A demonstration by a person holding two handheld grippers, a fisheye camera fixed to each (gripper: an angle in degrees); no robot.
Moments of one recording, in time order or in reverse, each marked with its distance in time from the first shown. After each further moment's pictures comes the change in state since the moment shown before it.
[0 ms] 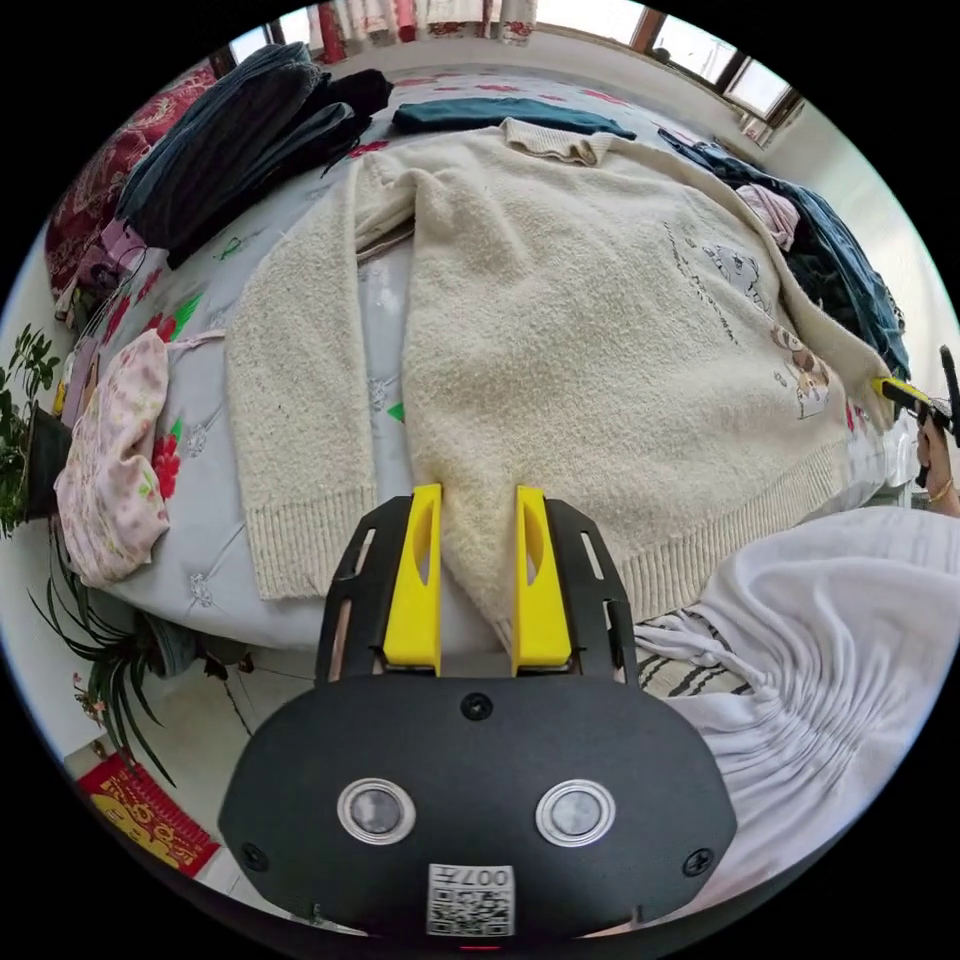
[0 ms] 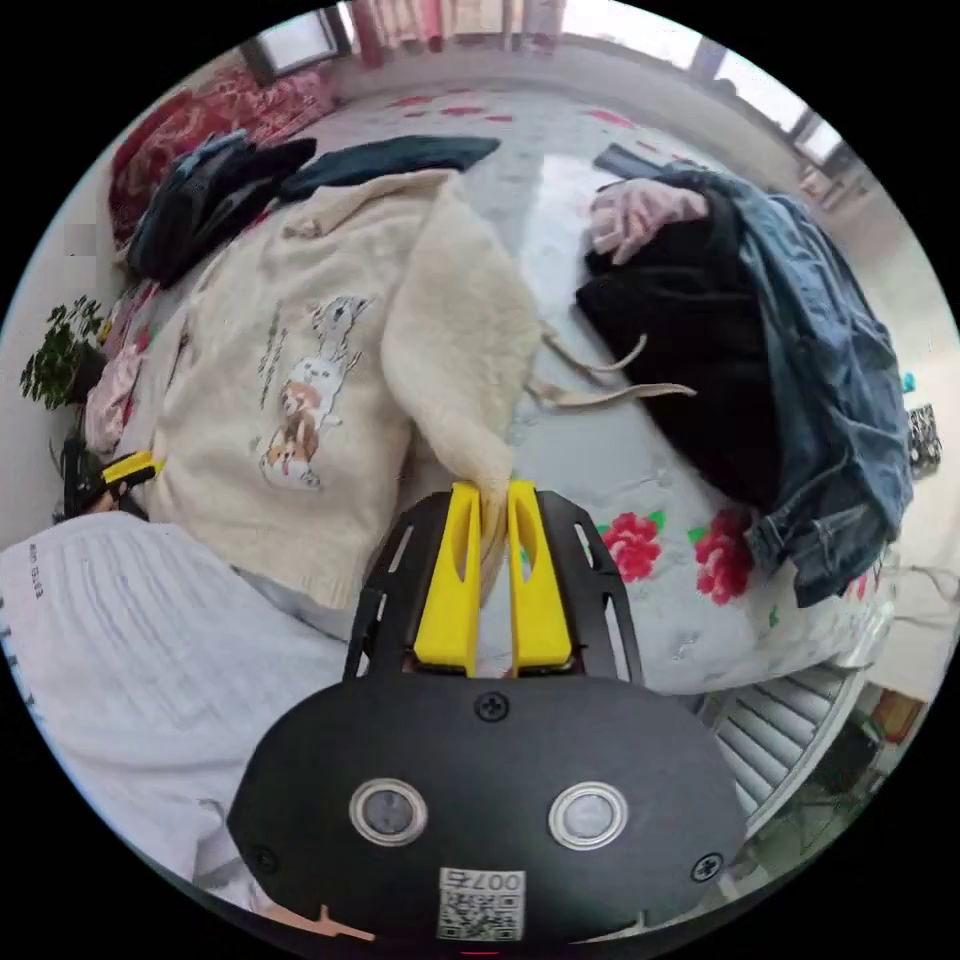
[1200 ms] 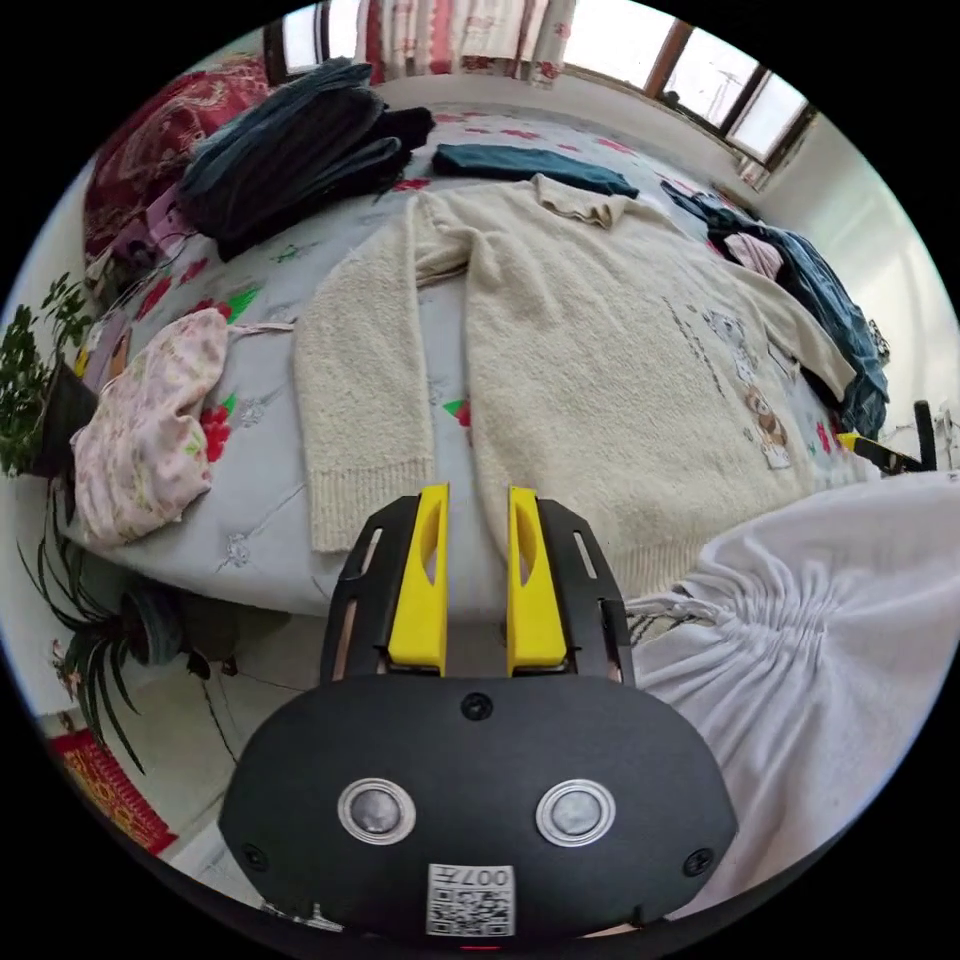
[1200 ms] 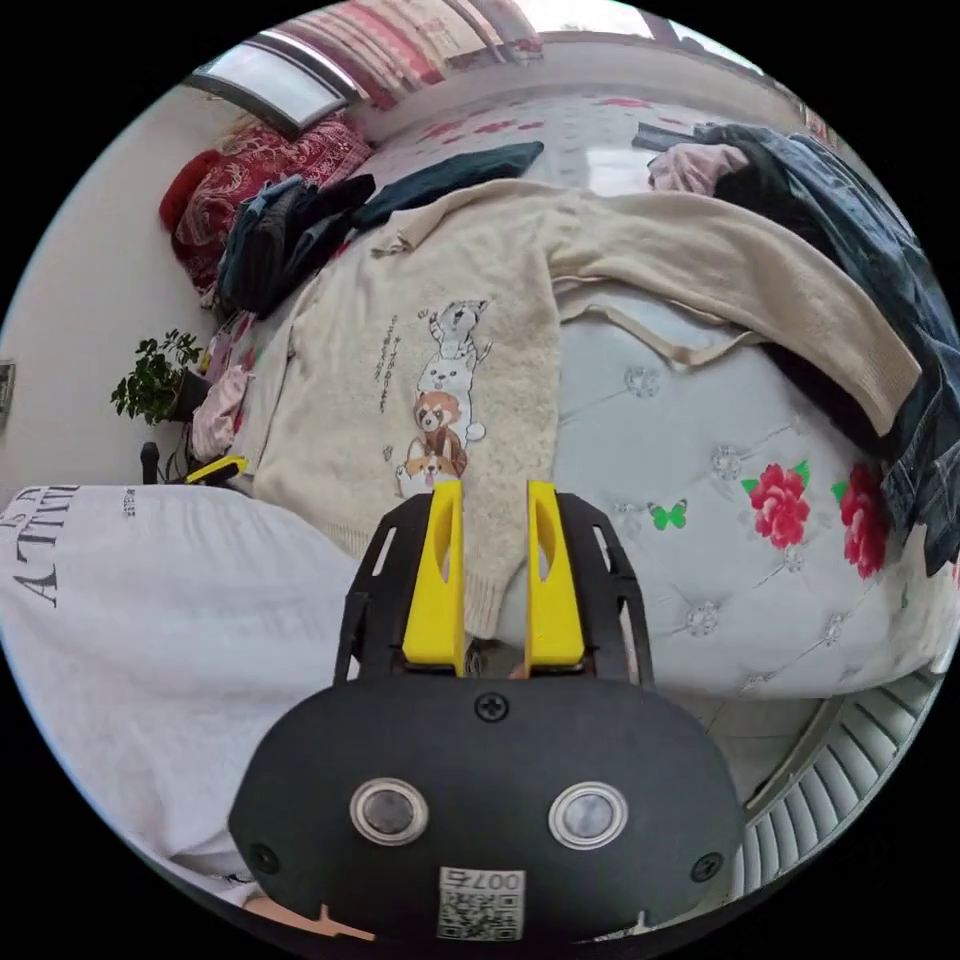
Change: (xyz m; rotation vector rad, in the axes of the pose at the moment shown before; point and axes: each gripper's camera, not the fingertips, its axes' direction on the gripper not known) left arm -0.081 0.055 -0.107 0.124 -0.050 -0.101; right arm 0.010 0.091 -0.011 -0.086 -0.431 -0.107
